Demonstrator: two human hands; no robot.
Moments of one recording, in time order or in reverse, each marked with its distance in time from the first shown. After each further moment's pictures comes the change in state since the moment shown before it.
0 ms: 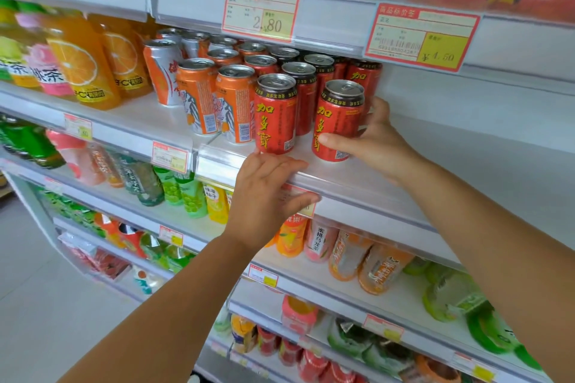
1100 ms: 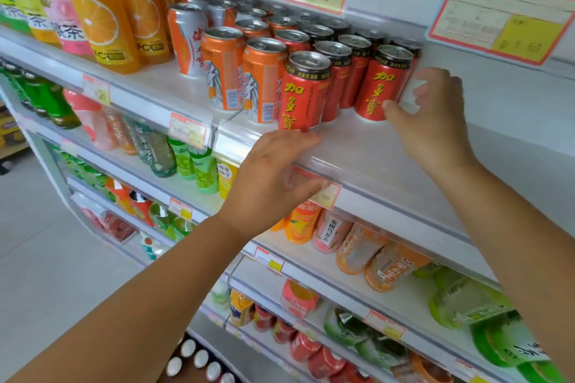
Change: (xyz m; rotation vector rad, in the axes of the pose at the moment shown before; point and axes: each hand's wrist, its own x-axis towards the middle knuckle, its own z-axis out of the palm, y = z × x) left_hand -0.003 -0.003 -0.025 -0.165 0.039 -0.010; right_hand 0.004 -0.013 -0.009 -0.443 0.352 -0.233
